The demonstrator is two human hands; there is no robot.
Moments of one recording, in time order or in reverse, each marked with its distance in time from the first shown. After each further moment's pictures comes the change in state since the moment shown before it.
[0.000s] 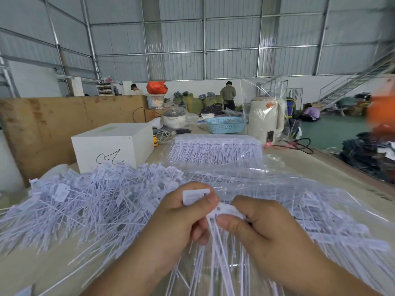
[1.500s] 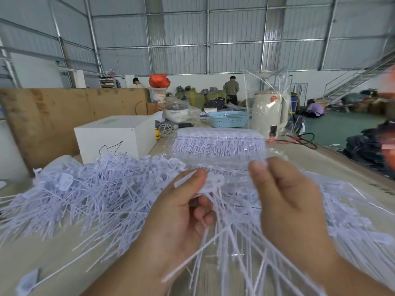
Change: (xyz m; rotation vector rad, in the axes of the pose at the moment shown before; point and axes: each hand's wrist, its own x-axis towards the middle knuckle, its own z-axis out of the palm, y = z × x) left_hand -0.010 0.010 0.015 -0.430 0.149 -0.061; right_hand 0.005 -0.014 0.008 0.306 0.508 0.016
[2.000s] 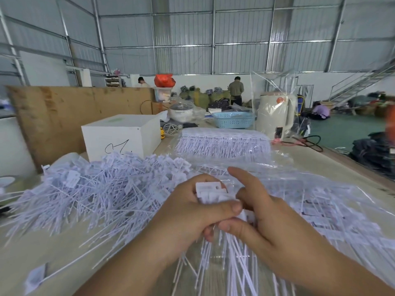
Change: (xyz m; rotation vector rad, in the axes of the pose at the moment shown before) left_hand 0.008 0.004 -0.017 0.566 -0.264 0.045; right_hand -0.003 0.010 -0.007 -0.283 -0.633 -0.101
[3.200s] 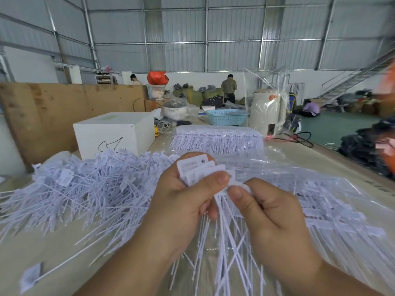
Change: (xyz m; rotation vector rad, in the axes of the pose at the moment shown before) left_hand -0.003 0.009 0.016 -0.330 0.152 0.234; right_hand -0.001 -0.019 0.019 0.315 0.535 0.096
